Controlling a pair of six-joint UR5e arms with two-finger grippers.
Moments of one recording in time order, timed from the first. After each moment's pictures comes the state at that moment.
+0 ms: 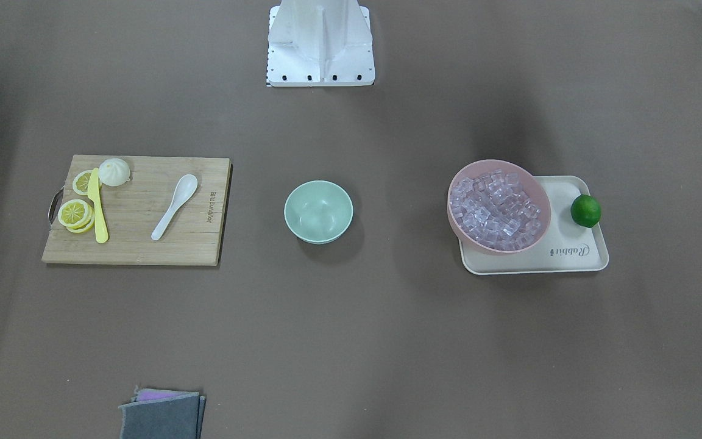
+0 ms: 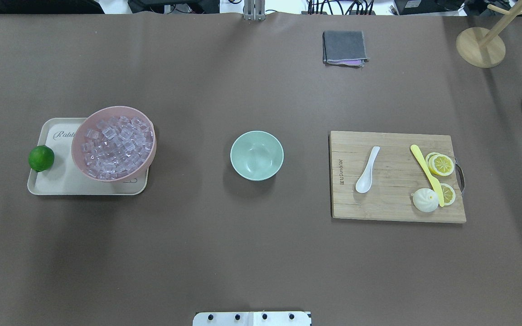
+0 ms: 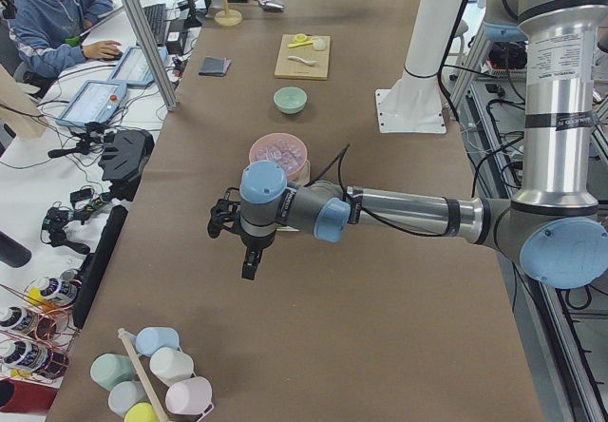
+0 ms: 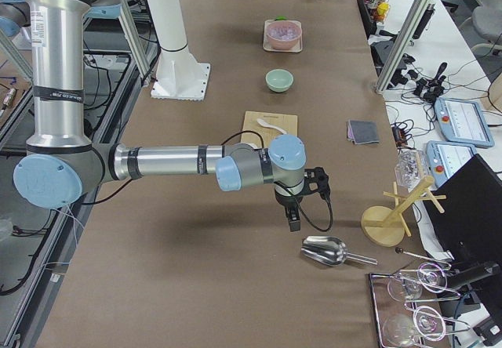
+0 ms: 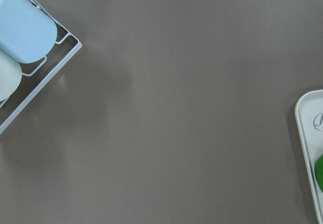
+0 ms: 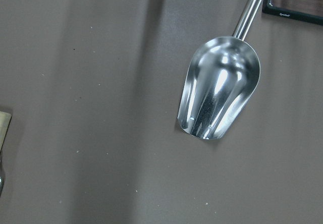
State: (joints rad) left arm -1.50 -1.50 -1.73 -1.80 -2.34 -0.13; right arm 1.51 -1.62 1.68 -1.38 2.30 0.03
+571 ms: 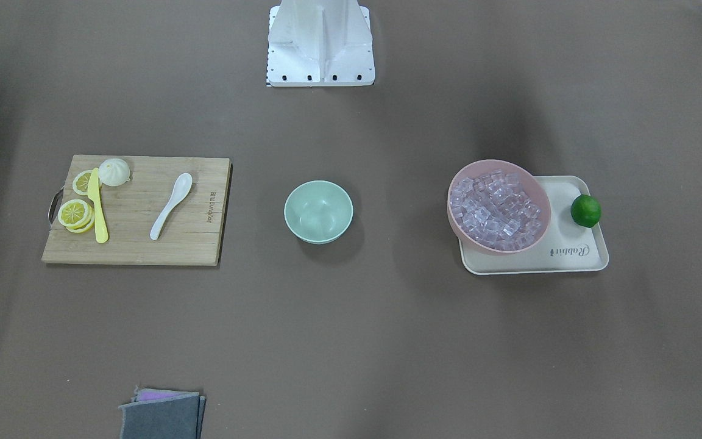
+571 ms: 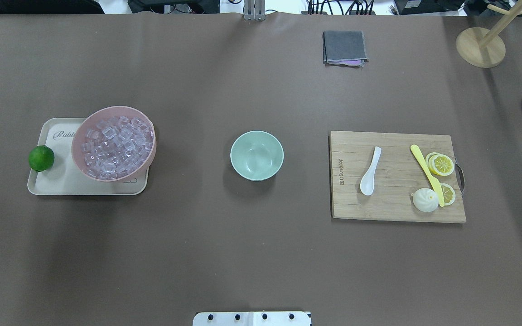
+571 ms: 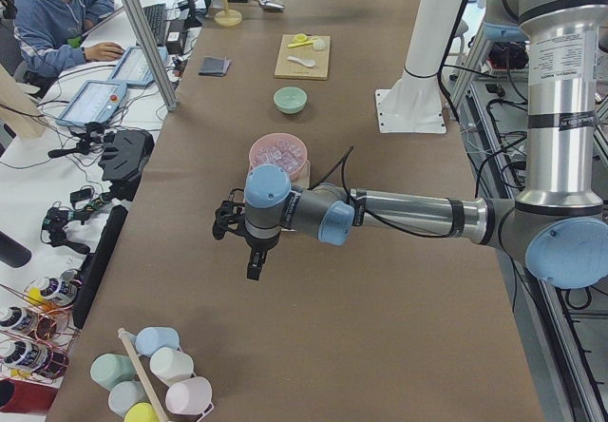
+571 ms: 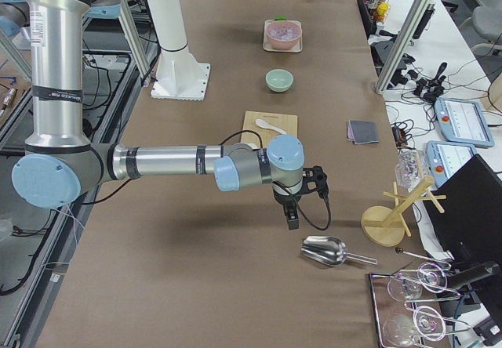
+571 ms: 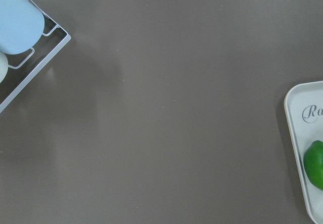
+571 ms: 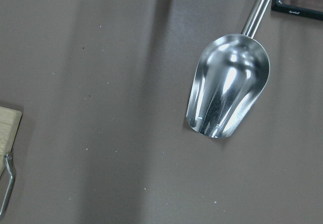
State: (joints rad) left arm -1.50 -1.48 -1.72 -1.82 -2.35 -0.13; right arm 1.51 -1.63 1.69 -1.37 2.33 0.03
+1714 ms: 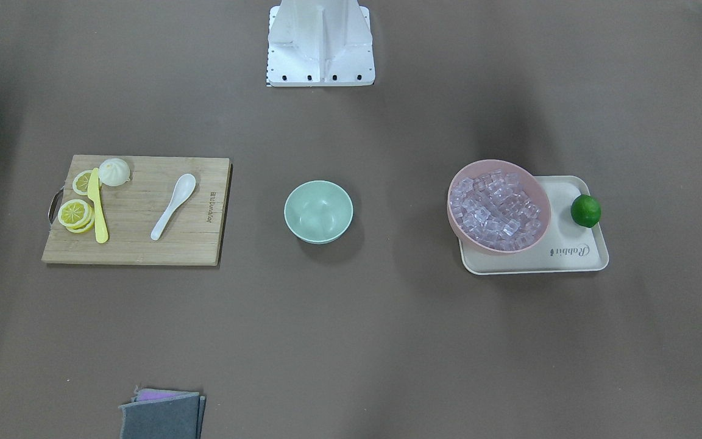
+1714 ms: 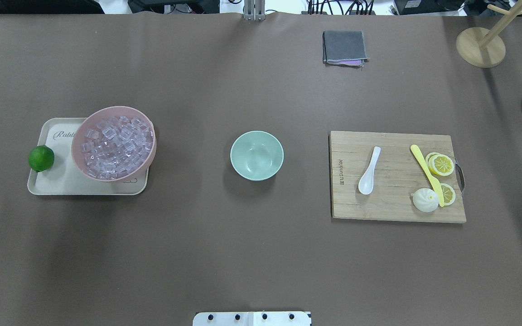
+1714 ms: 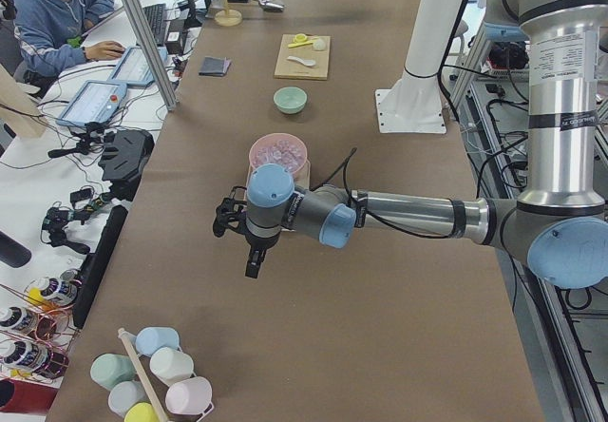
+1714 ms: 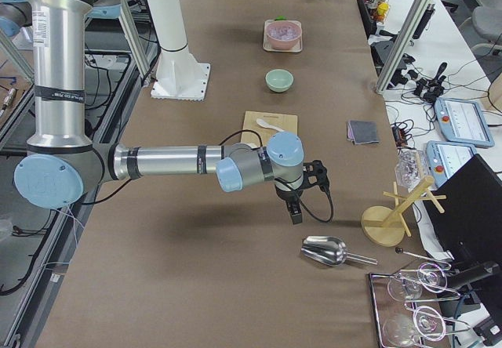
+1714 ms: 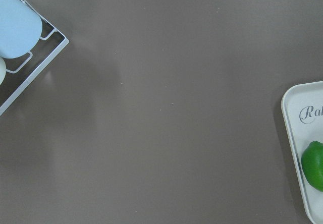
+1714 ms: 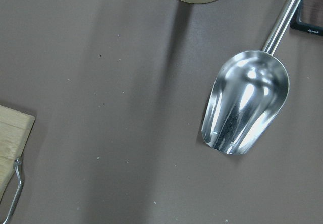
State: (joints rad) left arm -1.50 -1.48 -1.72 -1.88 -2.35 -0.15; right arm 1.47 -1.63 1.68 -1.29 2.32 0.05
